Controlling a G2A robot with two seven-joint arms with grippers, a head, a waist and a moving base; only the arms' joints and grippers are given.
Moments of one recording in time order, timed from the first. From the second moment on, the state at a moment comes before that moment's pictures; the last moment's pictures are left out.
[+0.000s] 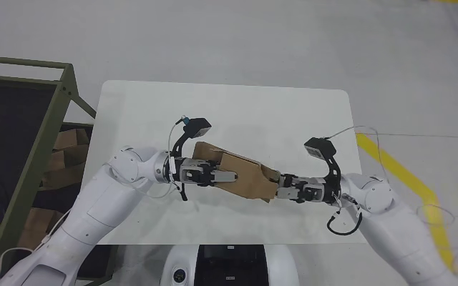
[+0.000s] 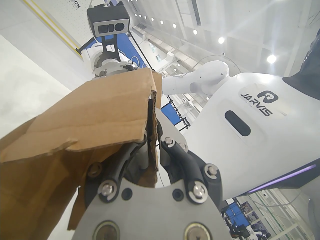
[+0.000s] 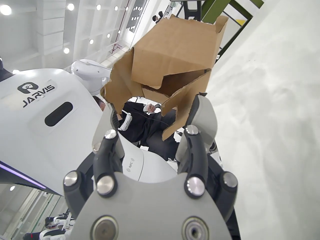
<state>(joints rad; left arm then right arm) 1.14 -0.92 -1.04 -1.68 -0.66 -0.66 -1.16 -1.27 -0.91 1.08 -1.69 0.61 -0.72 1.10</state>
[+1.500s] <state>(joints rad) 1.13 -0.91 -1.02 -1.67 -0.67 -0.66 -1.16 -1.23 -0.89 1.01 -1.69 0.65 -0.73 1.09</state>
